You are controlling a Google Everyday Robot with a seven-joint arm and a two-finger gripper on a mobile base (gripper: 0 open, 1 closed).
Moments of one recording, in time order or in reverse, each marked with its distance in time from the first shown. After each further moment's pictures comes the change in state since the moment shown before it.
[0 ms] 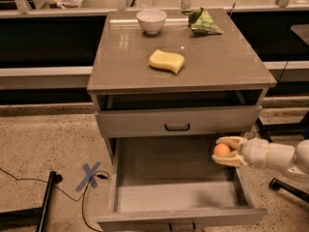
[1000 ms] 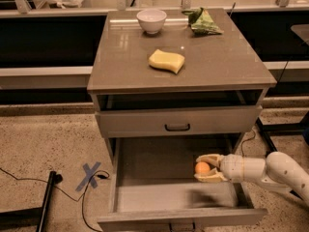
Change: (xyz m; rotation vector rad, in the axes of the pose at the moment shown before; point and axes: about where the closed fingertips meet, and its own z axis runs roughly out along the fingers) arm 0.059 0.059 0.074 -0.183 -0.056 -0.039
